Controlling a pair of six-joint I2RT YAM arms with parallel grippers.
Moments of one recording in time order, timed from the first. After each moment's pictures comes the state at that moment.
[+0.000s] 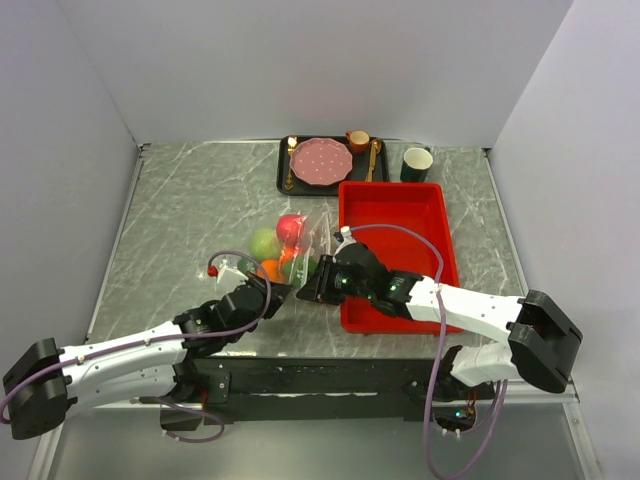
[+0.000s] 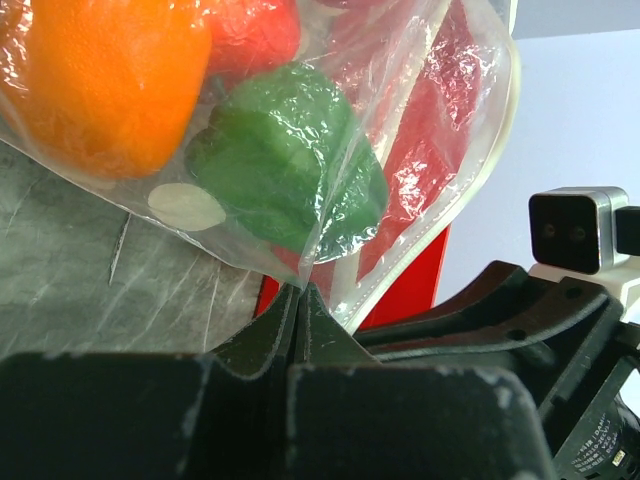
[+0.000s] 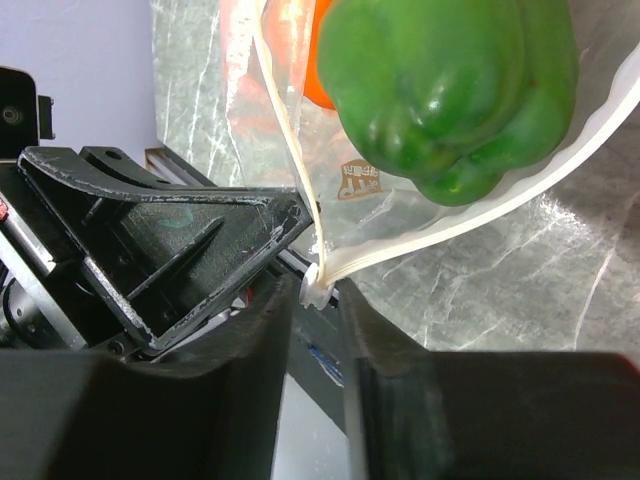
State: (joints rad) left arm -1.04 0.87 0.37 0.02 -0.52 -1.53; right arm 0.95 1.30 0.73 -0.01 -0.11 1.06
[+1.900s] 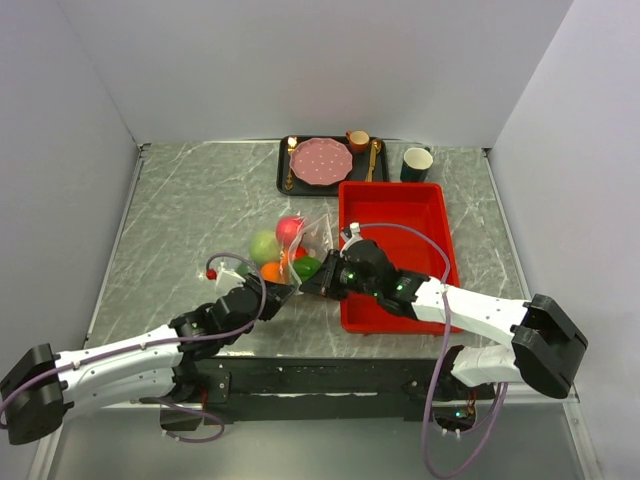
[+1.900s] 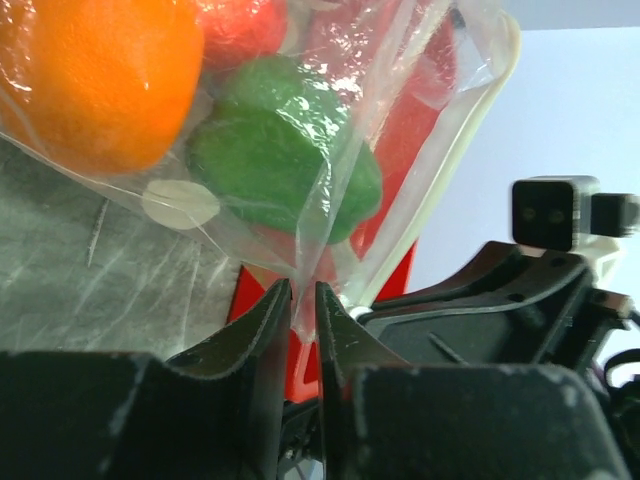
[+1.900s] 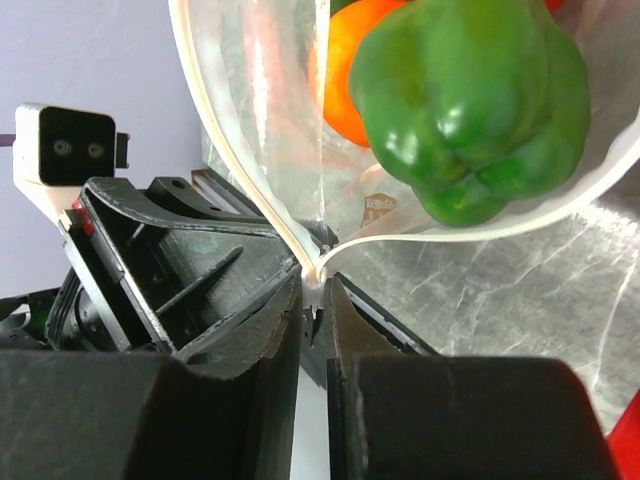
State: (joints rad) left arm -1.03 0.82 0.33 0.05 -0.47 -1.58; right arm 0.90 1.26 0.69 0.07 -0.15 1.12
